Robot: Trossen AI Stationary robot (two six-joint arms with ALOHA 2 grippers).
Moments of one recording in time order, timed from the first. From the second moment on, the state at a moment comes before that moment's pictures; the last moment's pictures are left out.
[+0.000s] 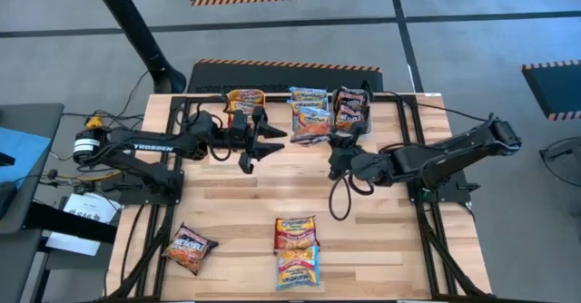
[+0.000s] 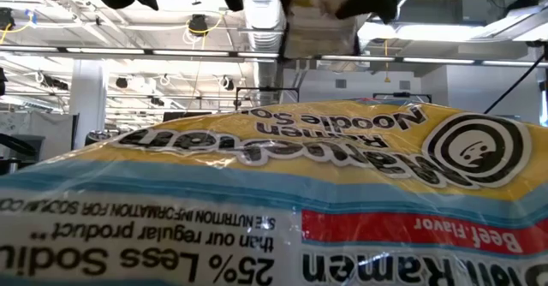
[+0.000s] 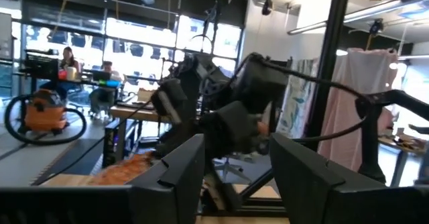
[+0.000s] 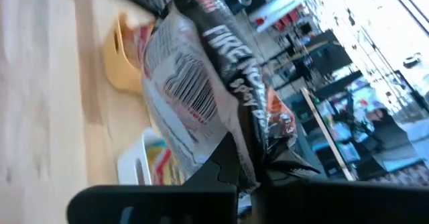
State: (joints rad) left arm 0.19 1.30 0.75 0.94 0.29 -0.27; right arm 0.22 1.26 0.94 -0.13 1.01 -0.47
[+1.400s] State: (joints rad) left arm 0.19 1.30 0.75 0.87 0.33 -0.30; right arm 0.30 1.12 0.62 -0.60 1.16 0.31
